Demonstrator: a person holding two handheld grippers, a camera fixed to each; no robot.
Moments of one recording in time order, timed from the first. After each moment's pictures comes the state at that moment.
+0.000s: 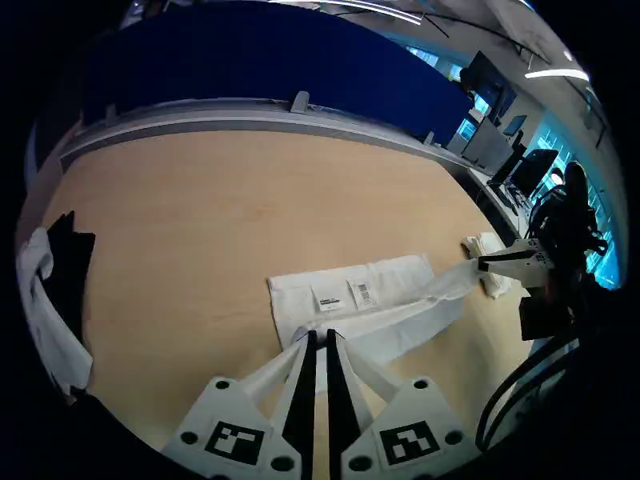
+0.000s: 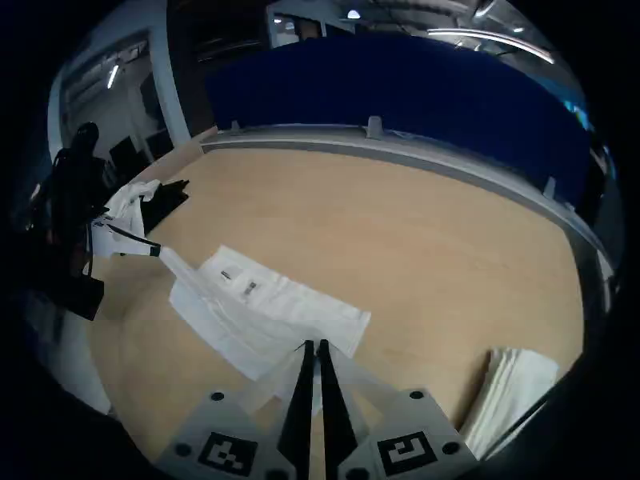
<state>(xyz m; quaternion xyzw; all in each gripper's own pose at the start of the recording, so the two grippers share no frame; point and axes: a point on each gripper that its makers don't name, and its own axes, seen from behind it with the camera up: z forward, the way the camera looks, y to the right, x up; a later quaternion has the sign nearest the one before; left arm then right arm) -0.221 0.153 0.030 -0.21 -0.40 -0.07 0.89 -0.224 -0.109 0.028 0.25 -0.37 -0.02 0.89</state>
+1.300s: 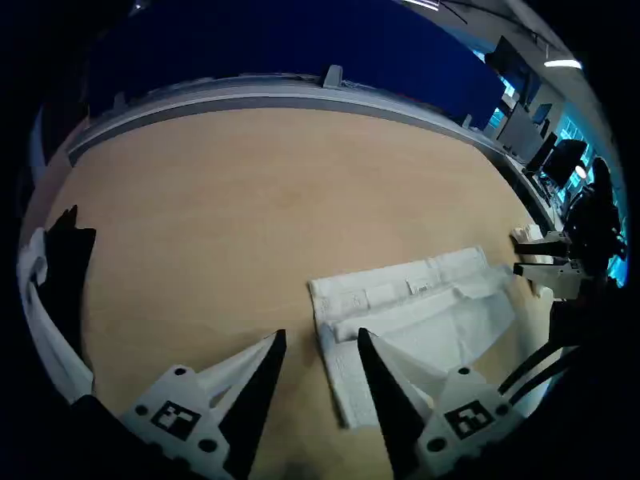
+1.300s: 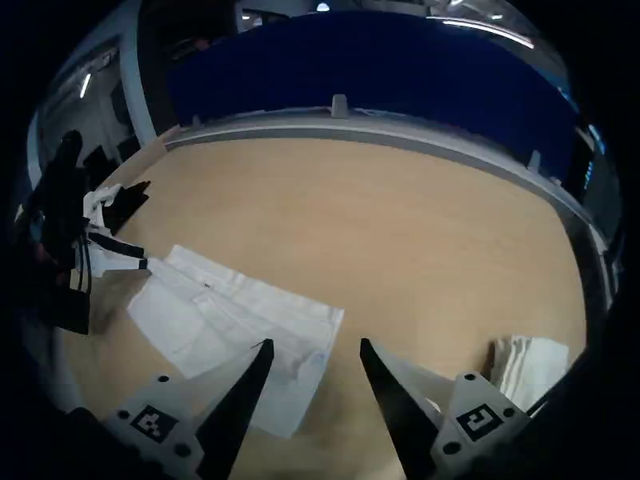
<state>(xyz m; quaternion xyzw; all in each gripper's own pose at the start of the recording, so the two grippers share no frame) -0.277 0.130 0.079 -0.16 -0.43 -0.03 0.89 -0.261 -0.093 0.055 0.19 -0.39 -0.02 0.90</state>
